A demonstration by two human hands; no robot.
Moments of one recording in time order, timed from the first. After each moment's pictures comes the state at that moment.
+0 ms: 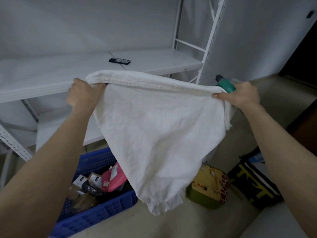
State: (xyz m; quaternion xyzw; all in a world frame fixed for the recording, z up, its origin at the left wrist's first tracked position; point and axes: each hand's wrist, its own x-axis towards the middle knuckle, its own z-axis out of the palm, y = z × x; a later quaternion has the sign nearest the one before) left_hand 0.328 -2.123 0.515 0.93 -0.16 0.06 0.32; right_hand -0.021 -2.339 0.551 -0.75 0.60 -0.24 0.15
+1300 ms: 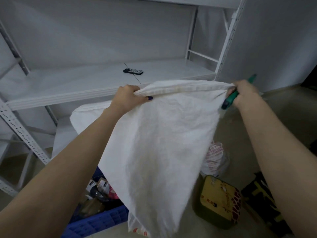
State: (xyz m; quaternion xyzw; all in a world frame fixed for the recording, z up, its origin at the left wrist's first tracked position) left_hand 0.277 -2.163 0.542 0.81 -0.45 -0.02 0.36; right_hand 0.035 -2.384 0.573 -0.34 0.44 -0.51 0.65
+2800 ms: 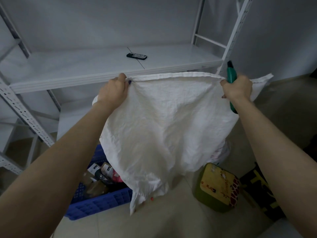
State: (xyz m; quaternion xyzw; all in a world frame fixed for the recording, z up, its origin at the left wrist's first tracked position) left_hand 0.306 -2.125 0.508 0.84 -0.46 0.11 0.25; right_hand 0.044 -2.345 0.540 -0.71 0.56 -0.36 0.24
